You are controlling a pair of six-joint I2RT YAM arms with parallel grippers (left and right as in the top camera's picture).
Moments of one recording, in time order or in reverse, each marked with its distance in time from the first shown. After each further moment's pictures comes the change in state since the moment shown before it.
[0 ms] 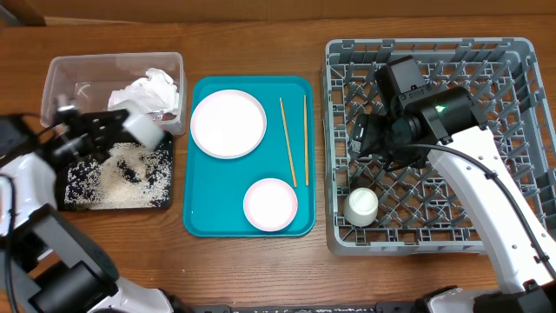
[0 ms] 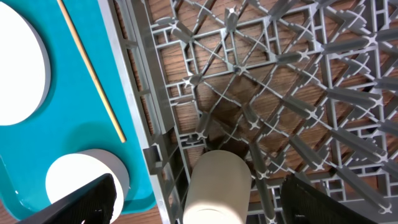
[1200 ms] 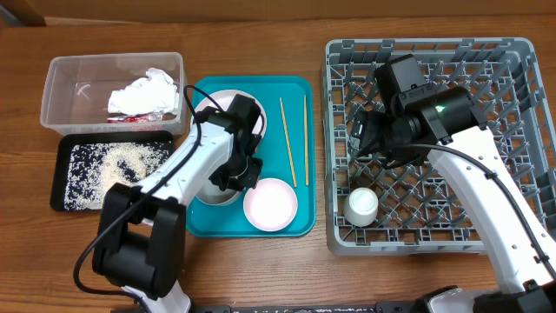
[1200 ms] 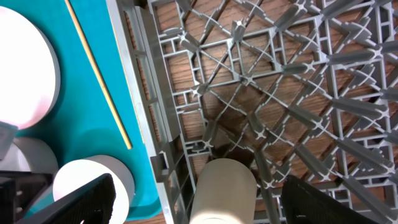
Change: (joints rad) left arm -1.008 0.058 0.035 -0.458 -1.318 0.308; right arm 0.000 0.000 0.000 0.035 -0.002 -0.003
